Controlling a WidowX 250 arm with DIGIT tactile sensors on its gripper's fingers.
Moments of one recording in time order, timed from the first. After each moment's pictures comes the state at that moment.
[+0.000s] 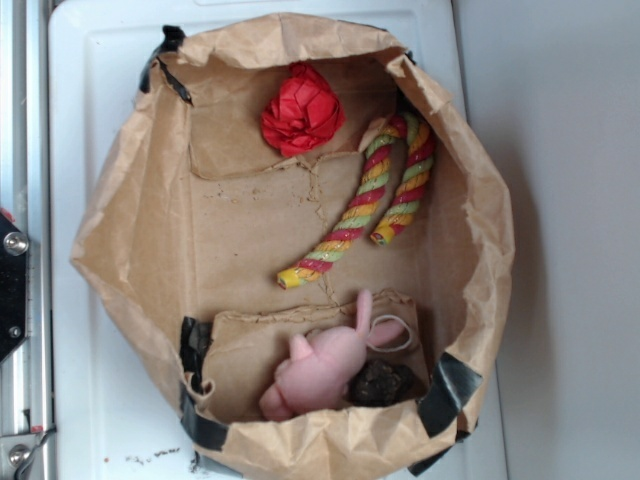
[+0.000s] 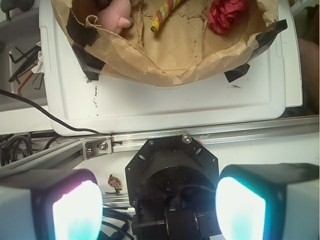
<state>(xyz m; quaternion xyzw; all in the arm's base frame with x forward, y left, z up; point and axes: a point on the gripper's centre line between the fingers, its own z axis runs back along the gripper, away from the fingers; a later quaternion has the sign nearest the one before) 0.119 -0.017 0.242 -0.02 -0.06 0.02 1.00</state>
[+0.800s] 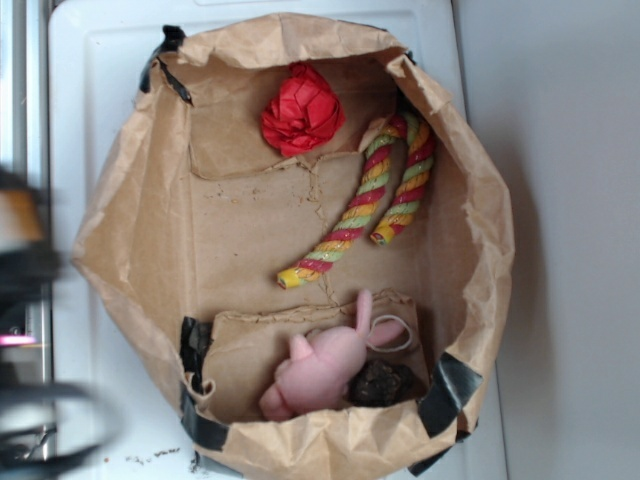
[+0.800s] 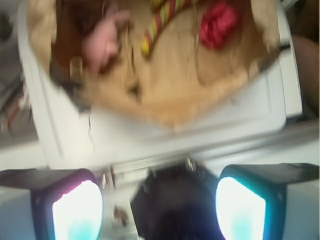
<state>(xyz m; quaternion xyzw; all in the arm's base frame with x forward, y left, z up) 0.194 -0.016 0.218 -0.01 -0.06 0.10 0.99</state>
